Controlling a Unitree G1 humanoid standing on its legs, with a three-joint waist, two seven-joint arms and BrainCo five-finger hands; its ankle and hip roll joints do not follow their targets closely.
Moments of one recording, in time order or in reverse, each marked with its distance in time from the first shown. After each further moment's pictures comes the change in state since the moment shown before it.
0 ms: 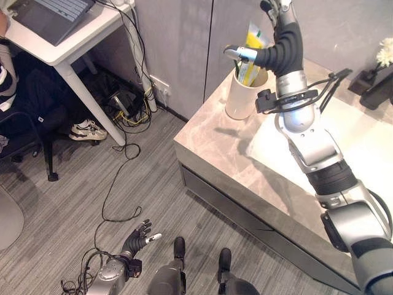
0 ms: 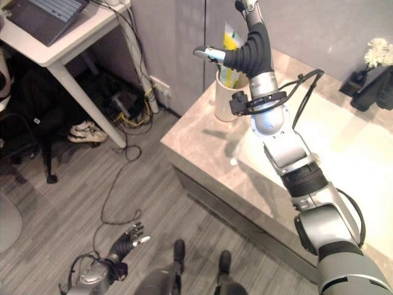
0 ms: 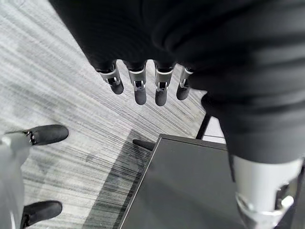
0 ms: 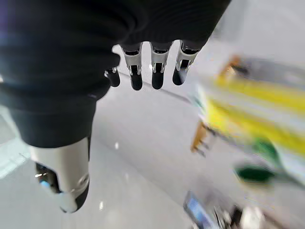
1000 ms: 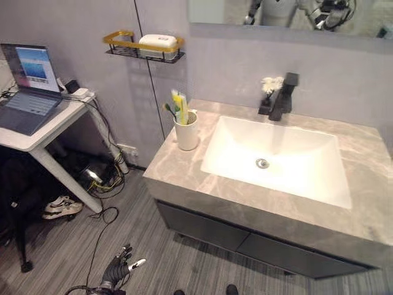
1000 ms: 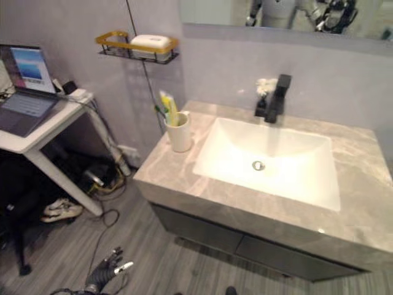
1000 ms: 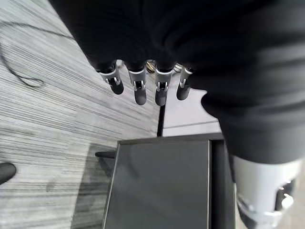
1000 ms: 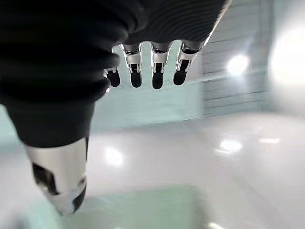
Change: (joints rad) left arm 0.261 -0.044 0.222 -0.091 0.146 -0.023 -0.015; right arm 1.132 -0.159 -1.139 -0.368 -0.694 0.086 -0.403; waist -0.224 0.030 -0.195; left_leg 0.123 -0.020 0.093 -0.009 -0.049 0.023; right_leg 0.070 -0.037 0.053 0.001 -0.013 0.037
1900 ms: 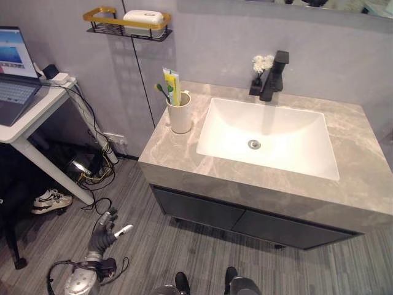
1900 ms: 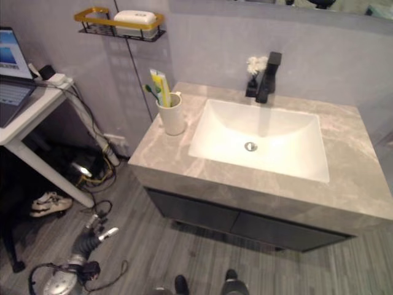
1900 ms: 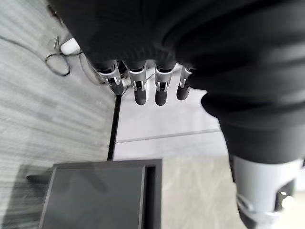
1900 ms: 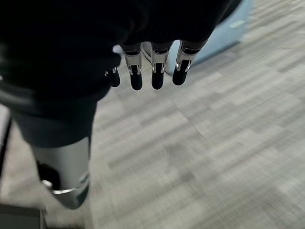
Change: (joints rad) left arm -0.042 0.049 0.140 -0.237 -0.088 -0.035 0.053; right arm -0.059 0.412 0.552 1.680 1.007 0.031 0.533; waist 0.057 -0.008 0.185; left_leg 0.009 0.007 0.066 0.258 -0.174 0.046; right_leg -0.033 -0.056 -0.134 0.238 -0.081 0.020
